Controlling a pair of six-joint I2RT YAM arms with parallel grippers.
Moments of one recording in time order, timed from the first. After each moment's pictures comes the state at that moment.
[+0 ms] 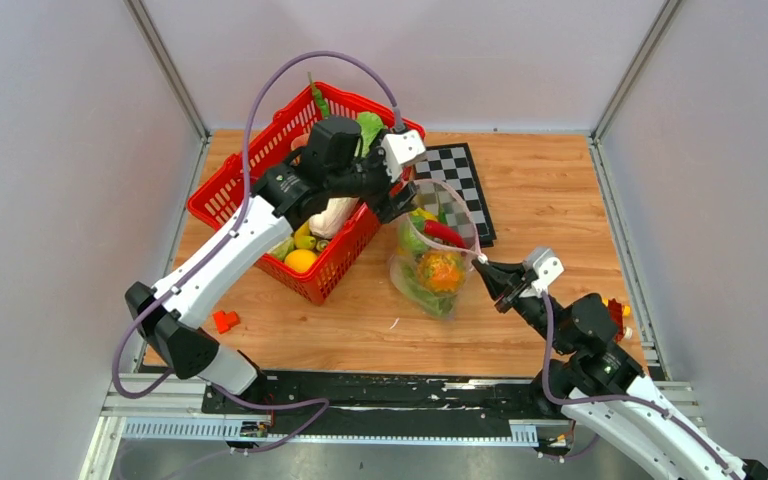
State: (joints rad) left arm -0.71 1.52 1.66 -0.62 0.36 0.37; right arm 0.80 0.26 0.41 -0.01 0.06 -0.10
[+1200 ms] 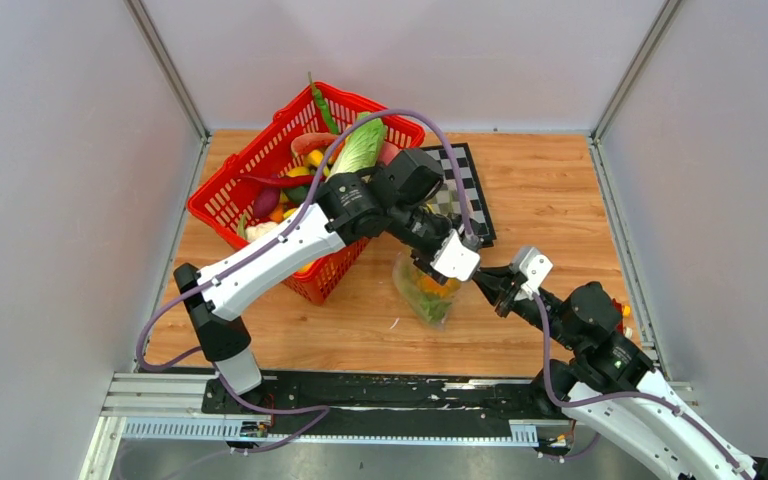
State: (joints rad) left arm -1.03 1.70 1.96 -0.98 0.68 1.11; right arm 0.79 0.36 0.56 -0.19 -0.10 -0.17
